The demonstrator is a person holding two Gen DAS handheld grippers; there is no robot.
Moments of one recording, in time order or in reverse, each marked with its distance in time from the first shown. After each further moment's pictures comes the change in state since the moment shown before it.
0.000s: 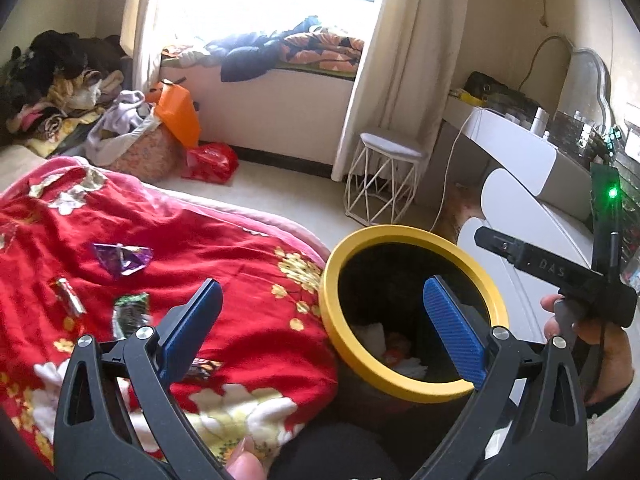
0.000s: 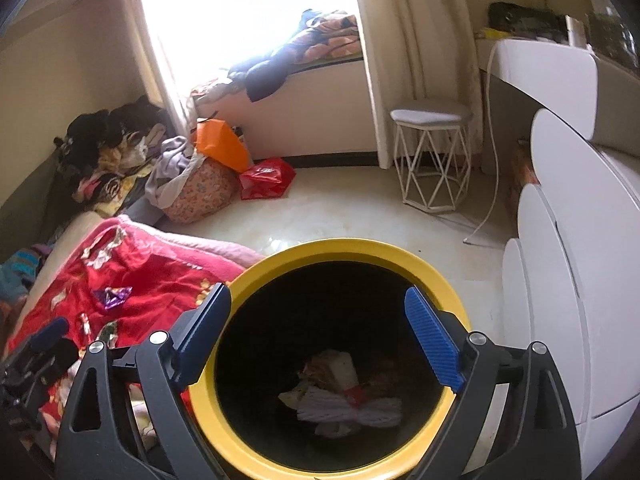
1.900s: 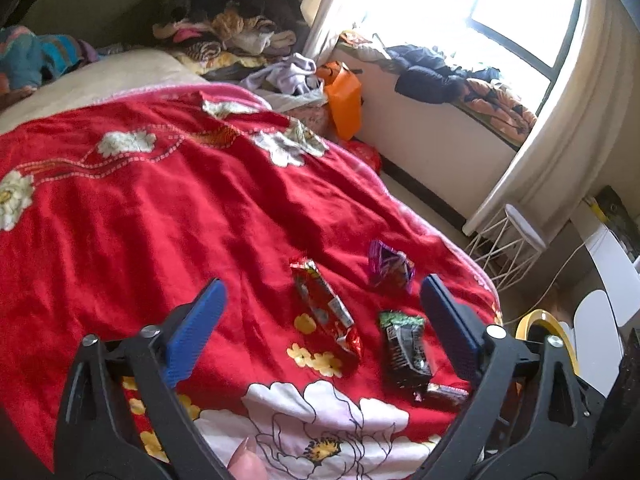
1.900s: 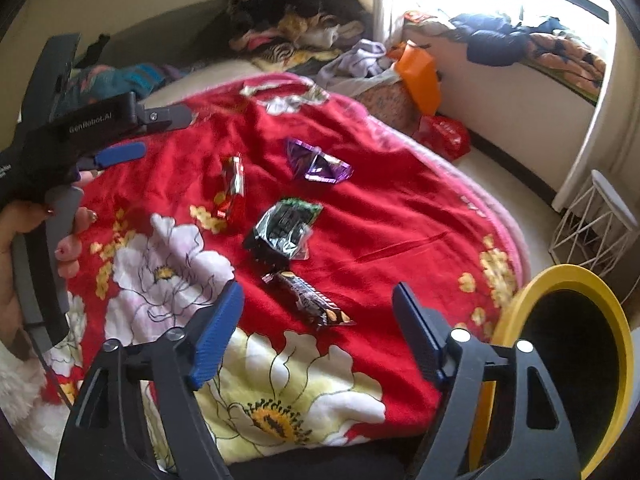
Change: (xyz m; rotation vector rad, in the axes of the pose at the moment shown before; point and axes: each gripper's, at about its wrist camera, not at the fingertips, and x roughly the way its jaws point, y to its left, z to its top) left arm -0.050 0.234 -0.024 -0.452 -0.025 0.333; right arm 0.068 0.249 -0.085 -0.610 0.256 0.383
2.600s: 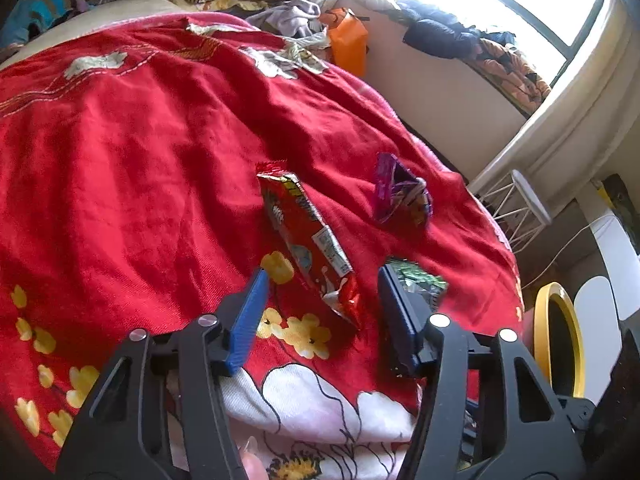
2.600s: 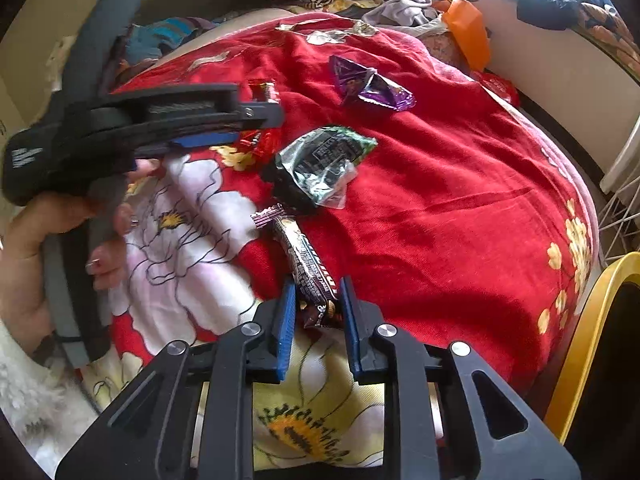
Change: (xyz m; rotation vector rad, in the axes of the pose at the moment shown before) left arm 0.065 -0.005 -0.037 -0.052 0.177 -0.014; right arm 0.042 0.012 -0.015 -0.028 0.174 0.162
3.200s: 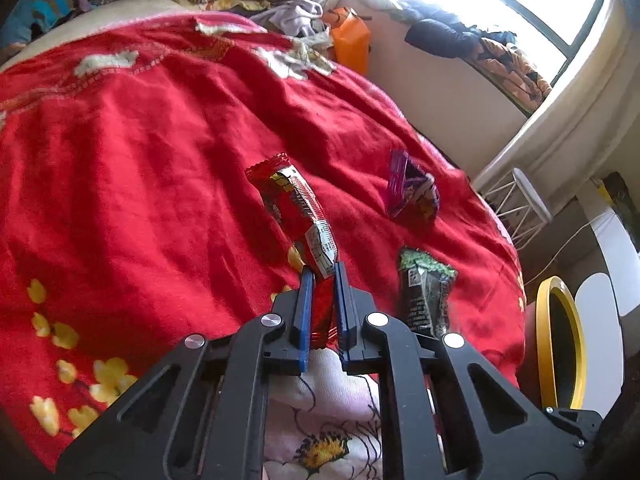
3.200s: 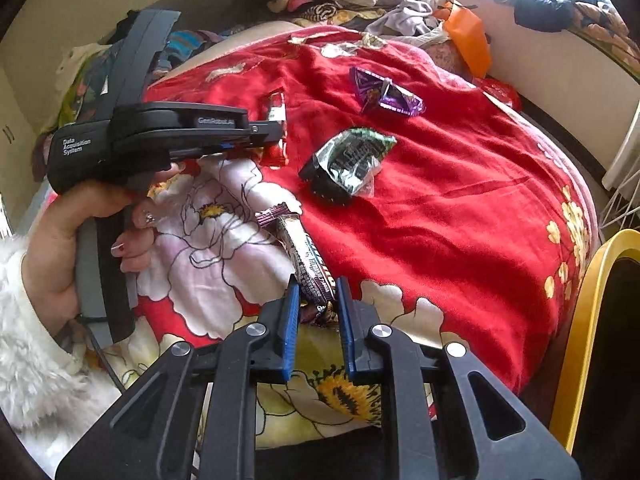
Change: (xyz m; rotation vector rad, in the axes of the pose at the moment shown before) left arm -0.018 0.008 -0.001 0.010 -0.006 0.005; right arm -0.027 0.016 -0.017 0.017 -0.060 0.019
